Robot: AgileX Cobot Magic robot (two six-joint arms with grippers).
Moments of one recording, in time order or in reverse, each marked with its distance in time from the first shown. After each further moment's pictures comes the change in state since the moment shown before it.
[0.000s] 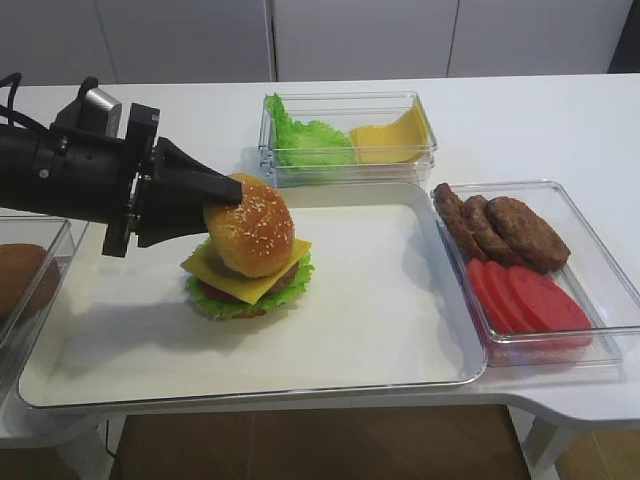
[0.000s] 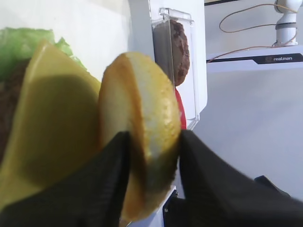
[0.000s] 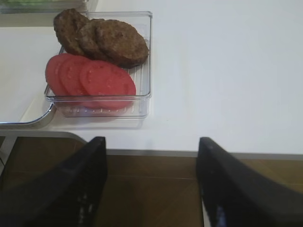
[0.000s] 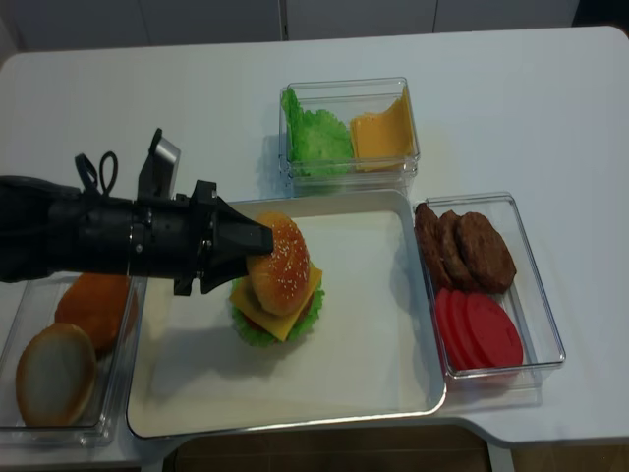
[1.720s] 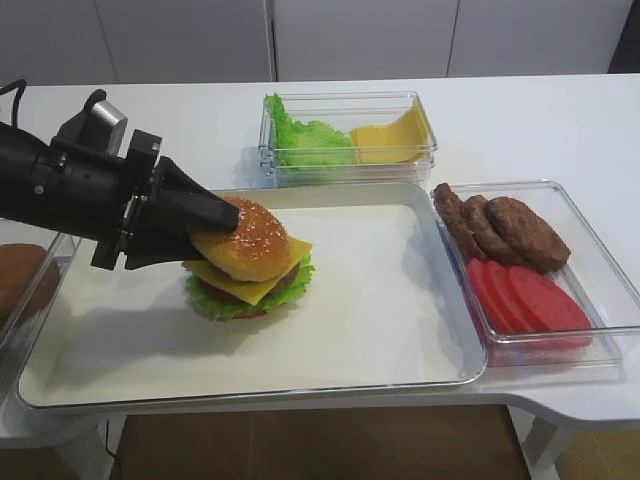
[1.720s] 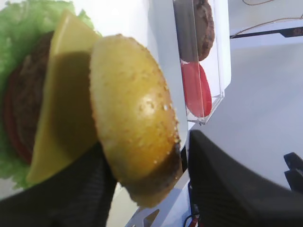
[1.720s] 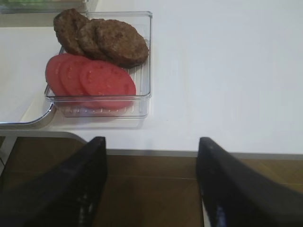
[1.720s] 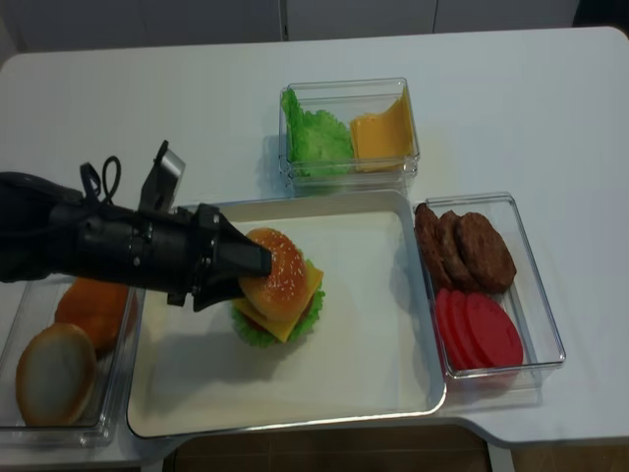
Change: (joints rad) left arm 0.000 0.000 -0.005 0.117 -0.002 0.010; right arm 0.000 0.000 0.000 0.000 0.000 0.000
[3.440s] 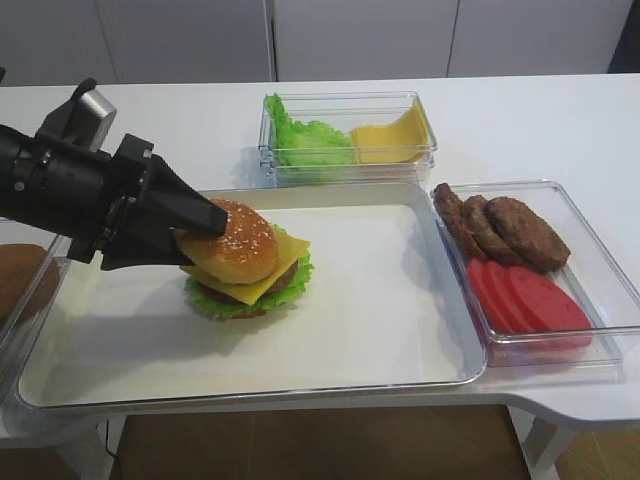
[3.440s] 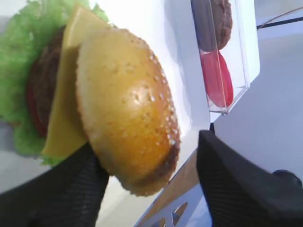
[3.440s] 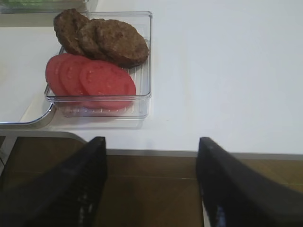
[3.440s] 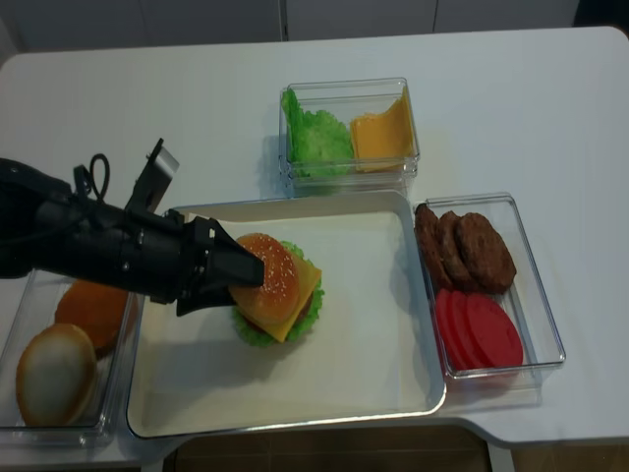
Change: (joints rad) left arm 0.000 -0.076 0.000 0.120 -0.051 -0.042; right arm 0.000 0.000 0.000 0.000 0.000 0.000
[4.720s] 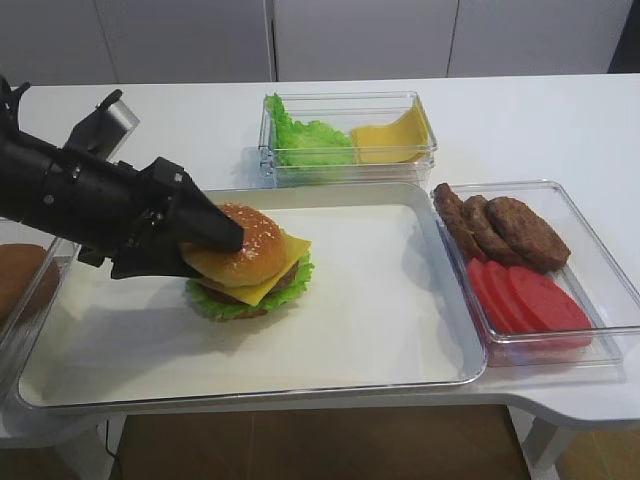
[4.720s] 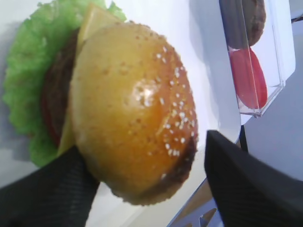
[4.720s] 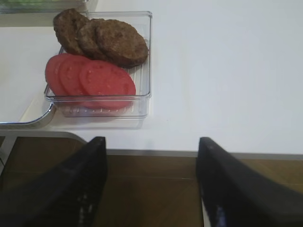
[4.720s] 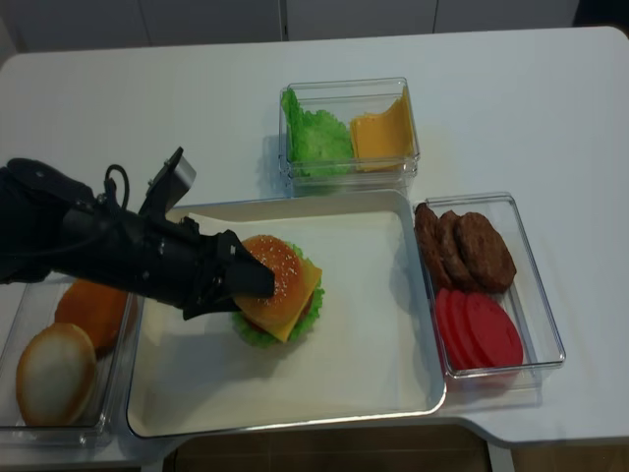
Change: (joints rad) left arm -0.078 -0.004 0.000 0.053 -0.132 -0.022; right arm 0.000 0.000 0.000 0.000 0.000 0.000
